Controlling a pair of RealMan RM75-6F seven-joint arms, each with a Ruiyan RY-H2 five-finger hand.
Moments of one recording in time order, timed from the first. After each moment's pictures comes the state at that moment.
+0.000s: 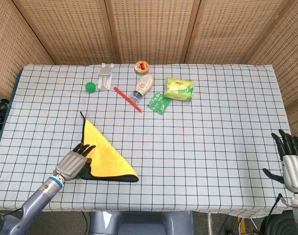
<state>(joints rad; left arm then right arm) -0.58 -1.31 0.11 -1.69 1.27 0.98 0.39 0.09 -1.06 0.11 -1.64 -1.45 1.49 -0.01</state>
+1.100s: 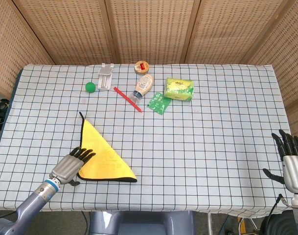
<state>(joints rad) -0.55 -1.27 0.12 -1.71 1.31 0.95 0.36 0.09 -1.06 0.11 -1.64 -1.46 1.49 -0.01</state>
